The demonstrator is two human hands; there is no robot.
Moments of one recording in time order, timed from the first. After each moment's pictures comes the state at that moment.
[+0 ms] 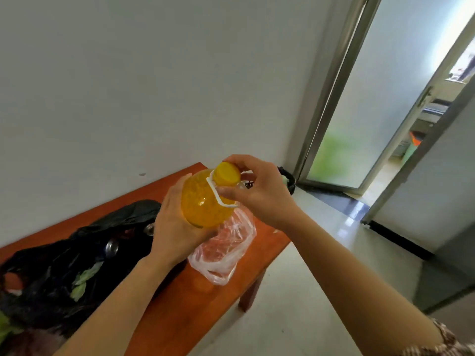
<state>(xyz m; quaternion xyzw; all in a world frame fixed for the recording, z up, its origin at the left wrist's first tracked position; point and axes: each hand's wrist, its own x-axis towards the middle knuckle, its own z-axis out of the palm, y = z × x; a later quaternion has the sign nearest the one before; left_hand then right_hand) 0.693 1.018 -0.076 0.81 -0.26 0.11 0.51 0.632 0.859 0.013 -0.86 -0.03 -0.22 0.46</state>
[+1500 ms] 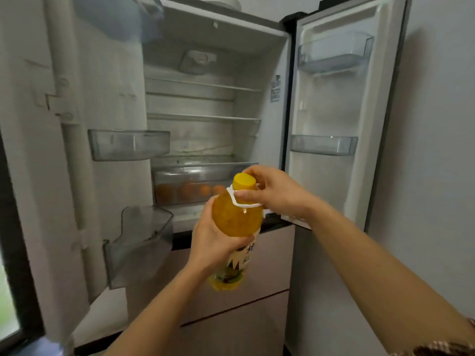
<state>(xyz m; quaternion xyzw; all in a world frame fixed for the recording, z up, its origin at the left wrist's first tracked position) 0.061 0.104 0.074 0.42 -0.68 -0.22 0.56 -0.090 0.120 0.182 -0.80 0.46 -0.36 0.16</state>
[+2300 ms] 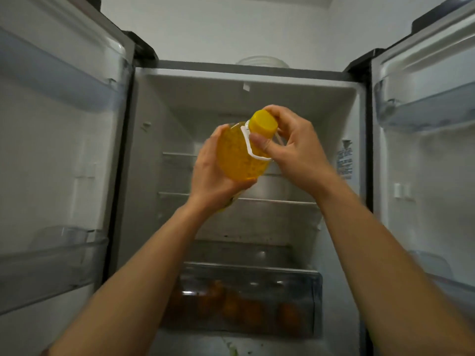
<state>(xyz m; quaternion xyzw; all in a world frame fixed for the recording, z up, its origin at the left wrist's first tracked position) 0.054 -0.179 0.327 0.35 -0.63 0.21 0.66 -0.114 -0.167 0.373 -0.80 0.07 -0.60 0.01</state>
